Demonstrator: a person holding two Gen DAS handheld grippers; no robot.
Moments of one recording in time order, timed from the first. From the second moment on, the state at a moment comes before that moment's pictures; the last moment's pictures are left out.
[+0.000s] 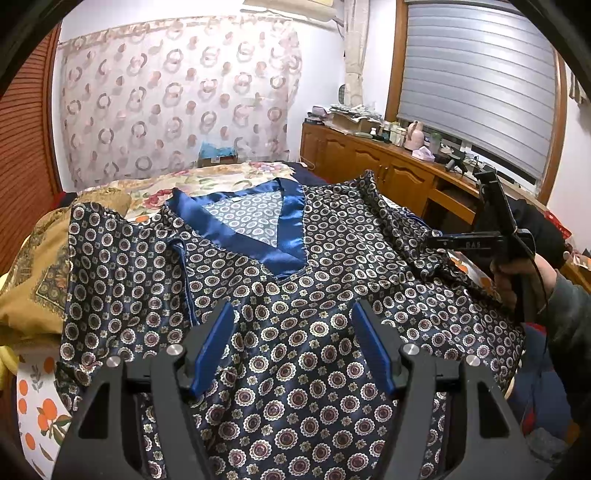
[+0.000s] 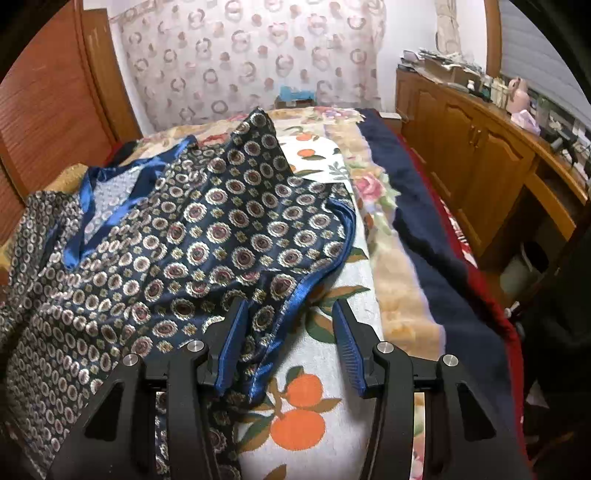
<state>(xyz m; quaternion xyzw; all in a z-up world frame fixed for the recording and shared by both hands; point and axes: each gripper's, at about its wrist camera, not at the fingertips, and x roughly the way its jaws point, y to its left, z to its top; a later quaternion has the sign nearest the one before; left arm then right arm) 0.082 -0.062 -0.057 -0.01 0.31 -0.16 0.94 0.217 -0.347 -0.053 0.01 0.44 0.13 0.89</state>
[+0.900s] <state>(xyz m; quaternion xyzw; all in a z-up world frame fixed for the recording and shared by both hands) 0.078 -0.011 -0.062 -0.05 0.31 -0.11 0.94 0.226 -0.201 0.009 -0.09 0.34 0.28 0.89</state>
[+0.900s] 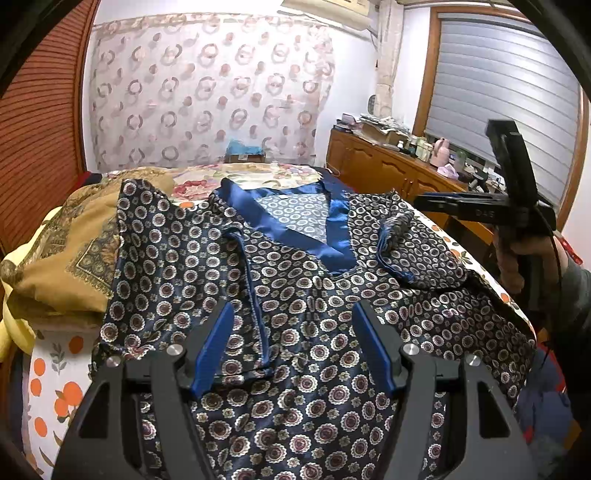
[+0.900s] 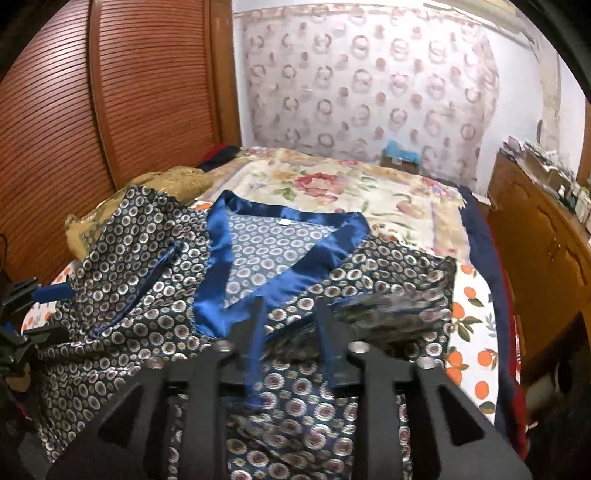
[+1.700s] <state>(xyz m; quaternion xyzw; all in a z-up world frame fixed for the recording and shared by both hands) 0.130 0.062 -0.052 -0.03 0.33 -0.03 0.94 0.314 -0.273 -0.061 -0.09 0.43 0.16 0.88</state>
